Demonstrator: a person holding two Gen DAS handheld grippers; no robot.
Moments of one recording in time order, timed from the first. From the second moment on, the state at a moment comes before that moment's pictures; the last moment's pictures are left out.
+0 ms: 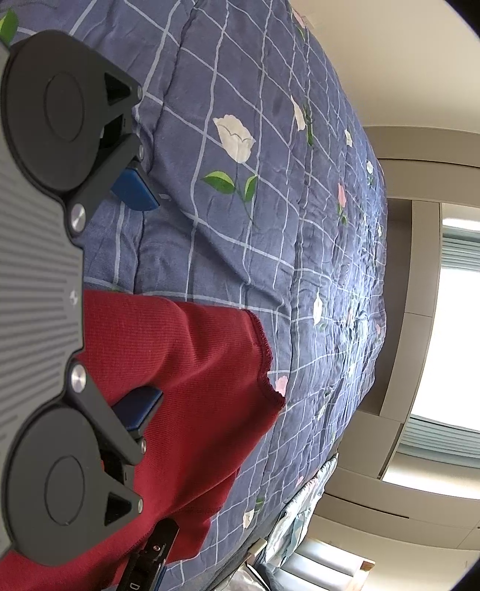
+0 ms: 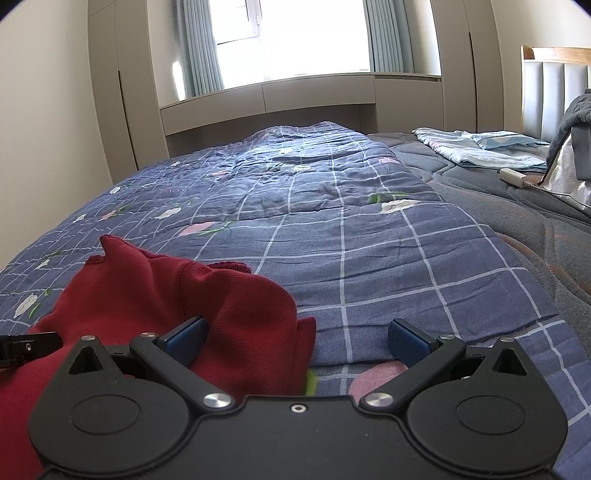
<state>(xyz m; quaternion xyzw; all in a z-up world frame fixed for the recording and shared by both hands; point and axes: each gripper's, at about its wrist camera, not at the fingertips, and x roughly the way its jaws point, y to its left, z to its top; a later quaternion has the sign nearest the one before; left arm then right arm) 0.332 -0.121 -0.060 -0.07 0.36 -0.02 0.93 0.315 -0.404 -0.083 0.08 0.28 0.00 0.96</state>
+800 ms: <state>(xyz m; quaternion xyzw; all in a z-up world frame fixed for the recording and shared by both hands) 0.315 -0.087 -0.020 -0.13 0.35 -0.10 0.92 0.281 -0.418 -0.079 0.16 0.25 0.00 0.96</state>
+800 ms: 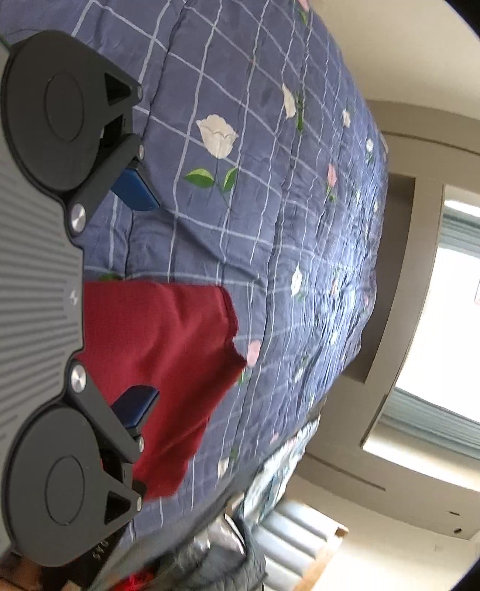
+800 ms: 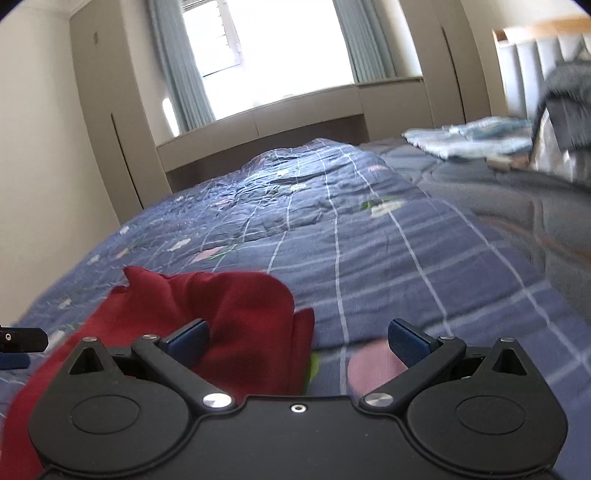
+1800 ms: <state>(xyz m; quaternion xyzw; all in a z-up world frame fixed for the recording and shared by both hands) 0.314 -0.066 -0.057 -0.21 0.42 -0.22 0.85 0.235 -0.418 -0.089 0.25 0.25 0.09 0.93</state>
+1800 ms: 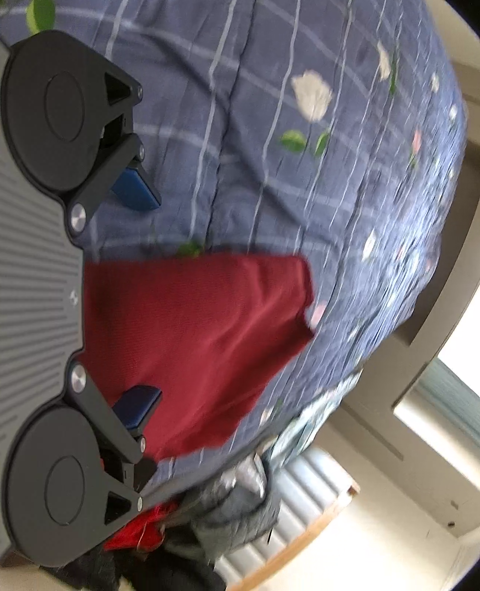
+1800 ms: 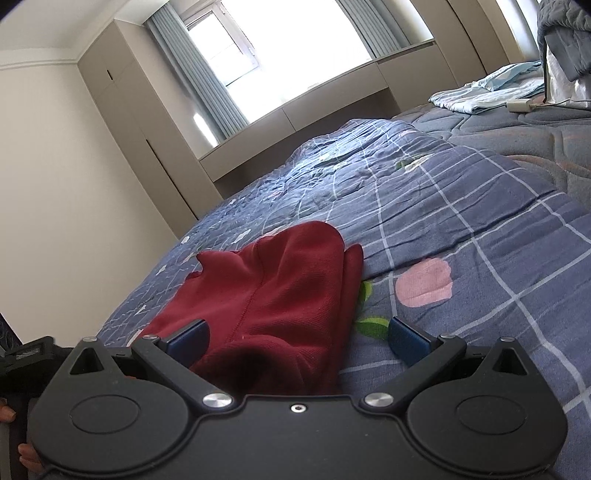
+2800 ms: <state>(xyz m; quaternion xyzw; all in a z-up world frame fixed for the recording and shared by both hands) 0.317 -0.078 -0.064 -0.20 0.43 -0.23 0.85 0.234 -0.410 -0.088 0.24 0.25 0.13 0.93</state>
